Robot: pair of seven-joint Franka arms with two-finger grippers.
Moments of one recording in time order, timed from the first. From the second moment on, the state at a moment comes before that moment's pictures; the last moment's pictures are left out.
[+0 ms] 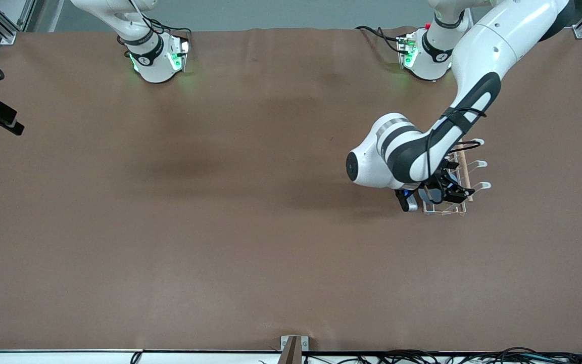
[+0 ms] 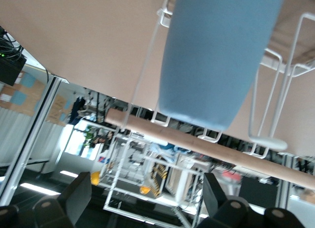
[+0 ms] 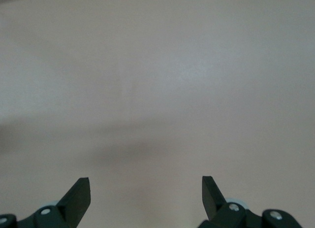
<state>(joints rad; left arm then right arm) 0.10 0.73 -0.82 -1.63 1.23 1.10 0.24 -0.02 -0.01 -0.05 -1.49 0.03 1.51 0.05</state>
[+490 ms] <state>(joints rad) 0.11 0.64 -0.89 -1.27 1.02 1.10 0.15 -0.02 -0.01 -0.05 -1.49 0.03 1.50 0.06</state>
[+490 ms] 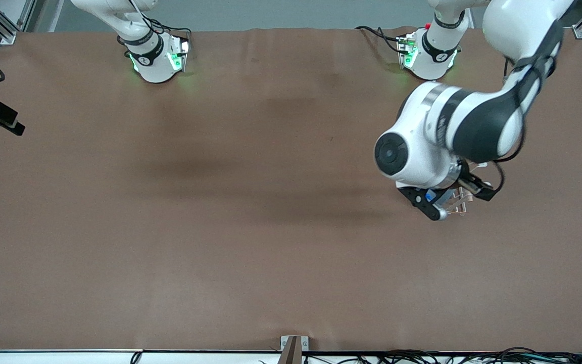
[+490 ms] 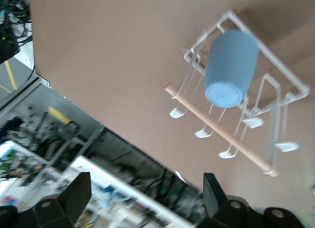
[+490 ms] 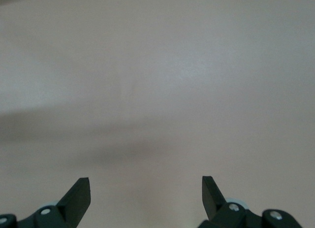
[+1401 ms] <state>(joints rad) 0.24 0.38 -0.90 -1.18 0.64 1.11 -0.23 -0.02 -0.01 -0.06 -1.49 0.02 1.51 0.00</state>
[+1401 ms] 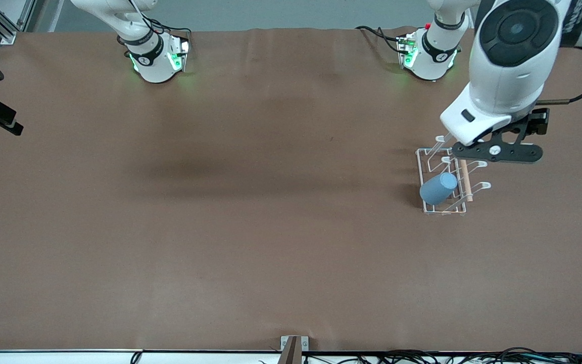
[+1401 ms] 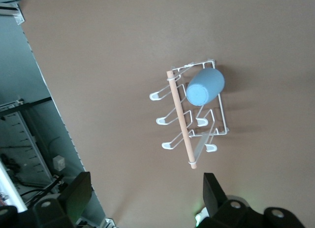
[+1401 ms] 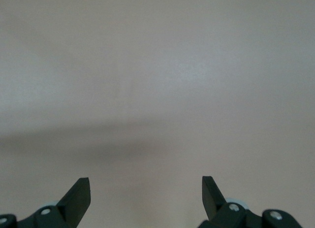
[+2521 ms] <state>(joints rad) 0.02 0.07 -0.16 -1.39 0.02 1.39 -0.21 -0.05 0.01 -0.06 -1.48 0.00 1.51 0.00</state>
